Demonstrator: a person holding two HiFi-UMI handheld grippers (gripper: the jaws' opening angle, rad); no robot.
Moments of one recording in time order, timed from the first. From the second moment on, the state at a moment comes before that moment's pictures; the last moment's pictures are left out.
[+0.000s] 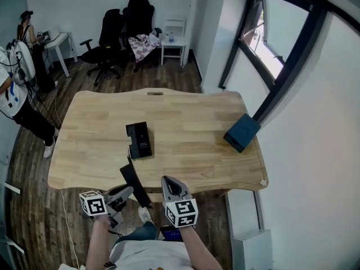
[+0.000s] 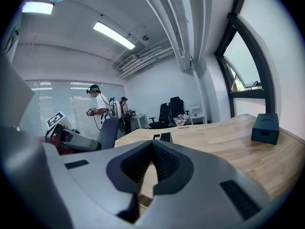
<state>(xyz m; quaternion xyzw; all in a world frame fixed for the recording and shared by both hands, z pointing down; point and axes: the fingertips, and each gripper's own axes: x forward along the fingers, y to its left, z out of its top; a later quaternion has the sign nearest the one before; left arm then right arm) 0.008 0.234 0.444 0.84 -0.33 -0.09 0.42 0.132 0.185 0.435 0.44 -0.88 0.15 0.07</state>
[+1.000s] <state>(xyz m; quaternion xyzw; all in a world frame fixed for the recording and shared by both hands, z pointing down) -0.059 0.066 0.467 0.84 -0.23 -0.08 0.48 0.068 0.026 0.478 0.48 -0.86 0.17 0.11</state>
